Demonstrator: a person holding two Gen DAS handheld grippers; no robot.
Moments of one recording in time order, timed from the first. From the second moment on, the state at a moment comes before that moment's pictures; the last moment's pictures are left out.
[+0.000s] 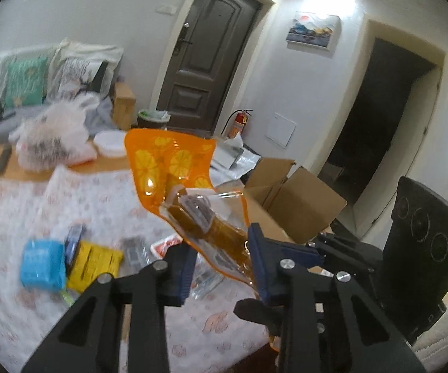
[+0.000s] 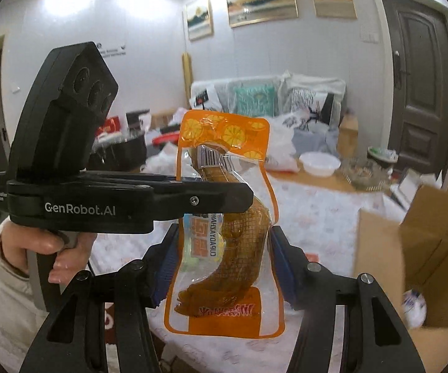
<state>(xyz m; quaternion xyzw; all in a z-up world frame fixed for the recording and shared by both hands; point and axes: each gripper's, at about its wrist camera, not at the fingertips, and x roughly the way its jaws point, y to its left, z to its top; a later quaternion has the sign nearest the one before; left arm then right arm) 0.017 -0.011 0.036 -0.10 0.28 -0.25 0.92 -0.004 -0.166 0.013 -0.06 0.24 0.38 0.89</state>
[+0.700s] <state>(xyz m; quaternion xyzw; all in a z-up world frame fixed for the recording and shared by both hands) 0.133 -0.226 0.052 0.02 0.32 -0.32 0.89 0.067 -0.359 0.014 -0.02 0.24 0.29 0.92</state>
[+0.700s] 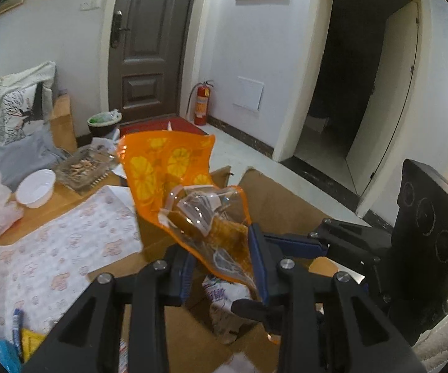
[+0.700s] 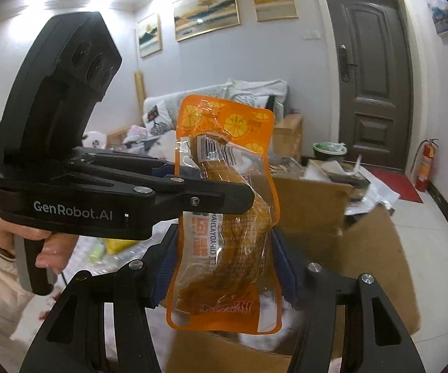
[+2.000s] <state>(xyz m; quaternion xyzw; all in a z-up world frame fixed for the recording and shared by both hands) 0.155 -0.222 0.027 0.03 0.35 -0.28 0.89 0.096 -0.360 -0.014 -0.07 0.31 0.27 0.91</state>
